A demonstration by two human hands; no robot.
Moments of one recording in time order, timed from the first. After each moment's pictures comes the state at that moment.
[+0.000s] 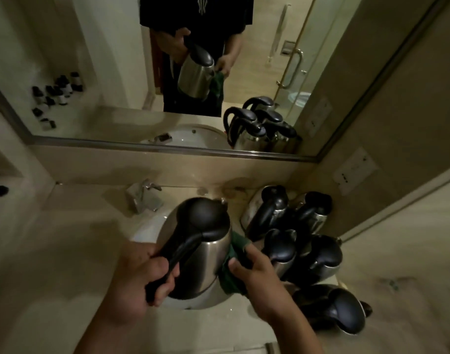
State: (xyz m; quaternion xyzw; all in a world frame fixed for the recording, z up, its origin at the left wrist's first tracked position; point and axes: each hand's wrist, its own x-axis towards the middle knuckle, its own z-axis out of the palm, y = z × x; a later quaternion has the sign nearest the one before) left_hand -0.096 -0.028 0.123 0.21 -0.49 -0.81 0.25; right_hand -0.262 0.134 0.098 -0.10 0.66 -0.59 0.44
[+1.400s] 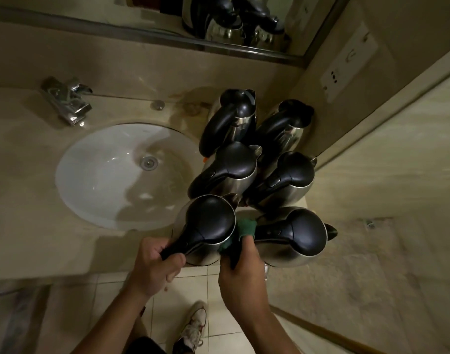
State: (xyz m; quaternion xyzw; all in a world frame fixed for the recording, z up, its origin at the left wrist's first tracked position) left_hand -0.155 0.159 -0.100 0.28 -0.59 -0.74 0.17; right_hand -0.258 0.306 -0.043 -0.16 0.88 -0.39 0.22
